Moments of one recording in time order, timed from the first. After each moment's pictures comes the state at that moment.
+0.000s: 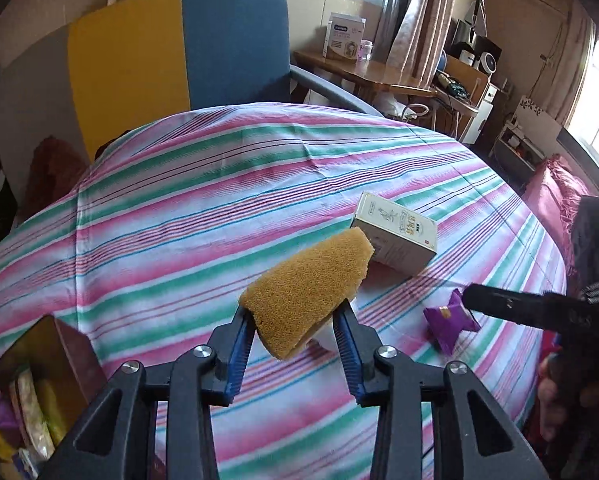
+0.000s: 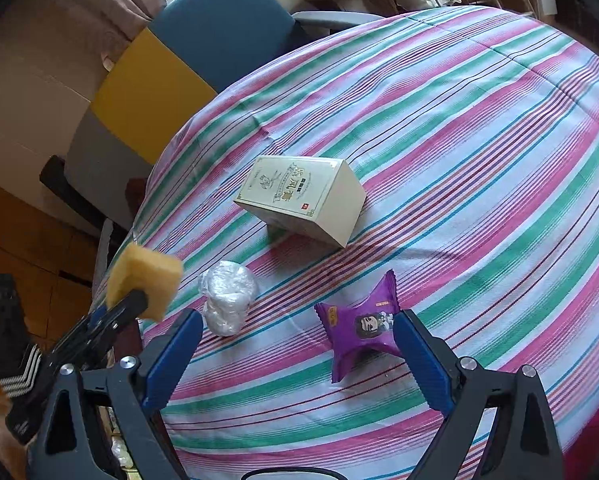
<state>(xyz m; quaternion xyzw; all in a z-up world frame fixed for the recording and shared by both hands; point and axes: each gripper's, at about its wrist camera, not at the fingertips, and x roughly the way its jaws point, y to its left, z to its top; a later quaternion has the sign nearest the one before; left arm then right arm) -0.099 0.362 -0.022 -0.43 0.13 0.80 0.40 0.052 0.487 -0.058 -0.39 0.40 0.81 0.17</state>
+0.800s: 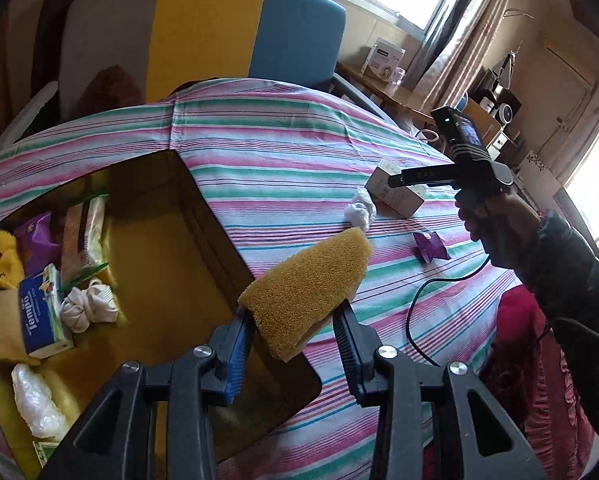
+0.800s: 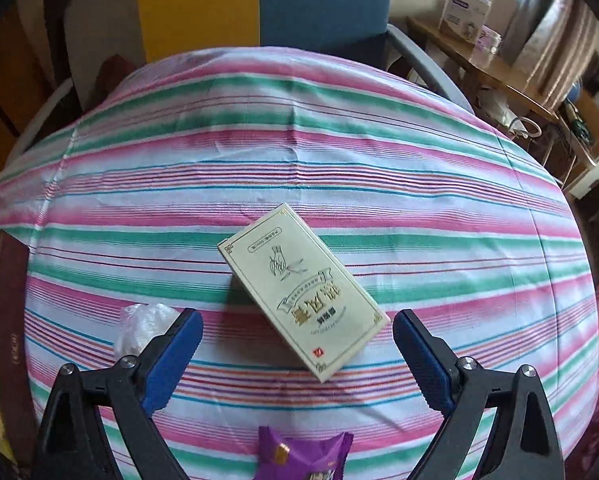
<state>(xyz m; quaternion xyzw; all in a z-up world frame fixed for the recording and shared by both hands) -0.041 0.191 -0.019 -0.47 0.03 0.80 0.37 -0.081 0.499 -0.060 -0.55 0.07 0.82 0.18</state>
